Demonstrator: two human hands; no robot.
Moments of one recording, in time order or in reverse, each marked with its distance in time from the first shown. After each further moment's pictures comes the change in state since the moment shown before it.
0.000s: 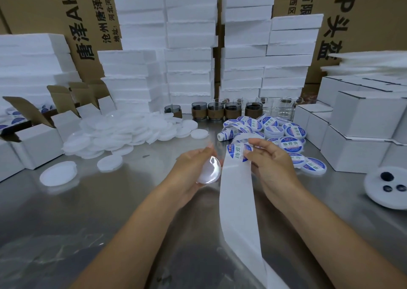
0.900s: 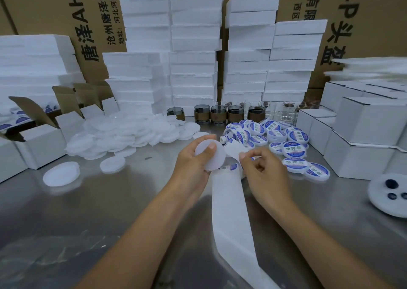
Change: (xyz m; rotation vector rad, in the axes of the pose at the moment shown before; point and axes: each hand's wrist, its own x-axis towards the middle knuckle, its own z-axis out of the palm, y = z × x) left_hand 0.001 0.003 0.007 -0.269 -0.037 0.273; right_hand -0.007 0.016 0.000 -0.511 -0.010 -0.325
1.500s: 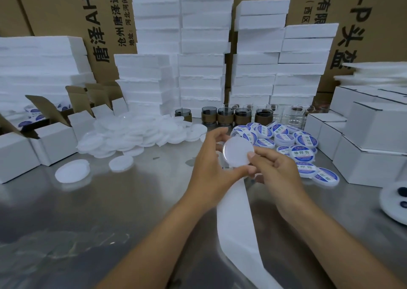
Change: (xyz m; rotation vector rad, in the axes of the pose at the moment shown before) left_hand -0.010 -0.007 0.006 0.736 -0.032 0.446; right_hand 0.000 -0.022 -0.006 0.443 -0.116 0.165
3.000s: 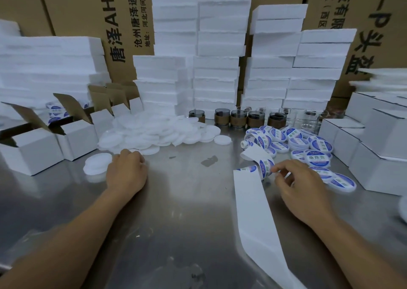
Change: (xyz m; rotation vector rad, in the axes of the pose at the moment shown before) left_hand 0.001 -0.081 -0.170 1.106 0.103 -0.479; right_hand 0.006 0.027 -0.029 -0.918 -0.008 -0.402
